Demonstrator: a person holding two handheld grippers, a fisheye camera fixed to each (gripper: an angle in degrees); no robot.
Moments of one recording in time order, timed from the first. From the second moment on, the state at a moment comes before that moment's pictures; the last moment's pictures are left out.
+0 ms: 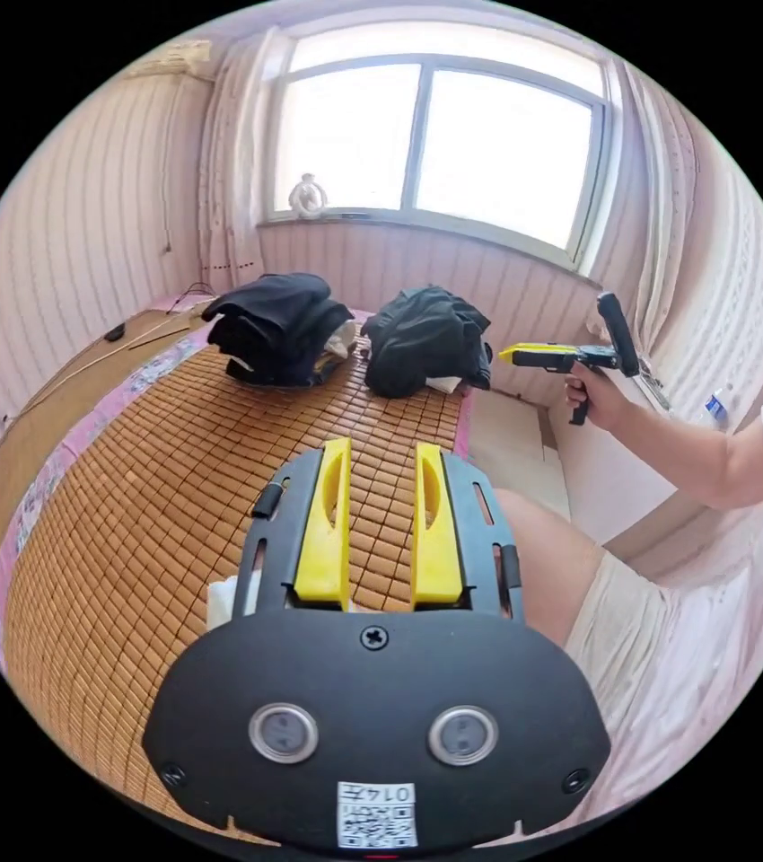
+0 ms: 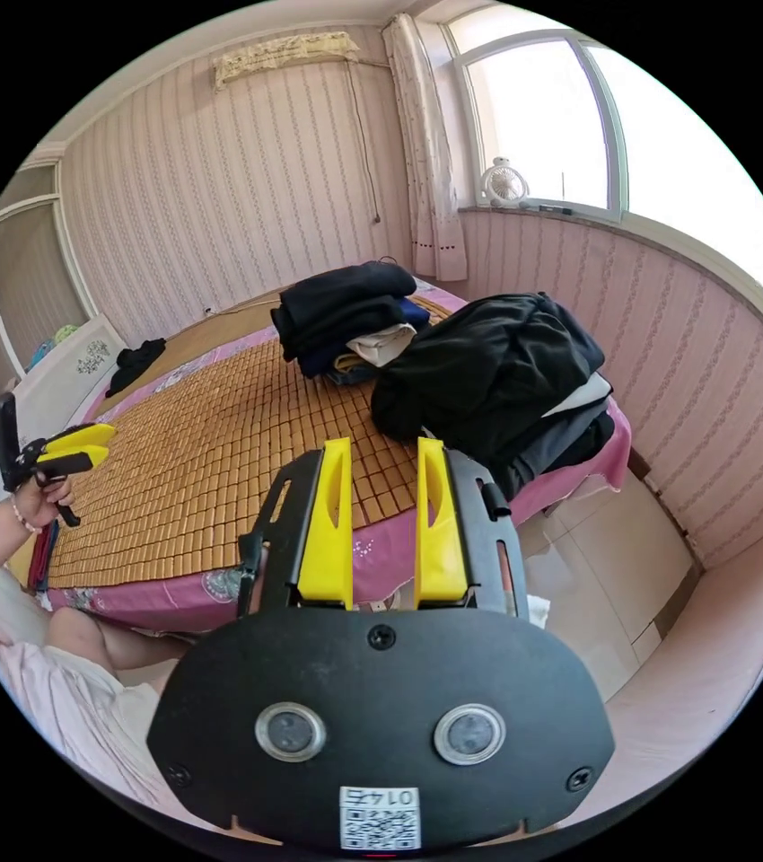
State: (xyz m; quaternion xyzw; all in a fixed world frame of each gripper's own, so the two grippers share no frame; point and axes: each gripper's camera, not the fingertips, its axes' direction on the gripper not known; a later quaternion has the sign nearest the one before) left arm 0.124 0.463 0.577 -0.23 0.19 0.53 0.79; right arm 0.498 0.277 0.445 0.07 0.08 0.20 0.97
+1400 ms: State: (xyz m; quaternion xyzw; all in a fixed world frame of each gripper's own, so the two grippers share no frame) left arm 0.082 0.223 0.359 0.06 0.07 0.39 0.91; right arm 0.385 0.081 0.394 0.28 -0.35 0.03 0.89
